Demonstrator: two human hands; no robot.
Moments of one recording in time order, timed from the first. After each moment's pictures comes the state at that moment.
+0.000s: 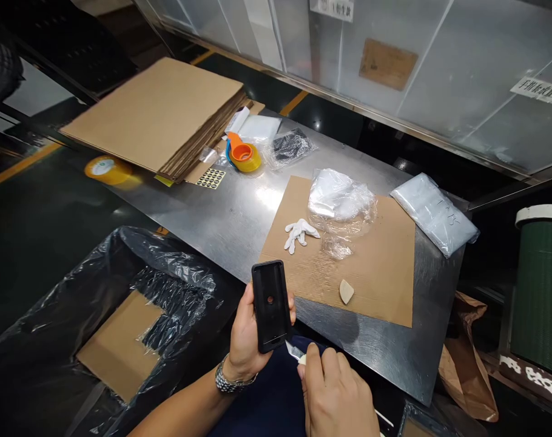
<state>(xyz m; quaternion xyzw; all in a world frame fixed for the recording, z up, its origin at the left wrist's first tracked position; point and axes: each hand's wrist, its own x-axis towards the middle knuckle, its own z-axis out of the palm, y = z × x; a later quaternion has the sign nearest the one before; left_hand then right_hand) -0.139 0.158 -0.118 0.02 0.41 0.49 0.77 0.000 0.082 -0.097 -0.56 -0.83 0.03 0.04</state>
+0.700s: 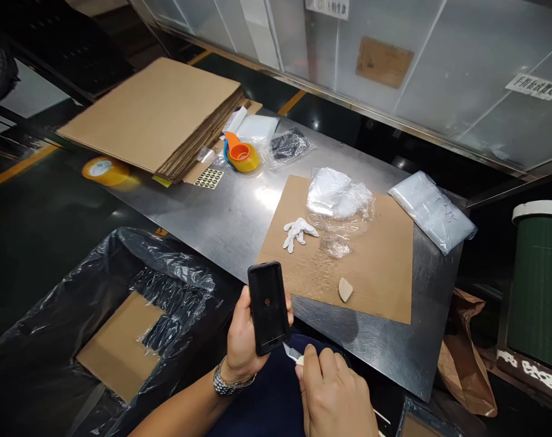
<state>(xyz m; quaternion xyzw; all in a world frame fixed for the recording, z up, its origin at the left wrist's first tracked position) -0.139 0.152 -0.117 0.06 0.42 0.50 0.76 0.002 0.080 -0.098 -0.55 -0.83 0.05 0.06</state>
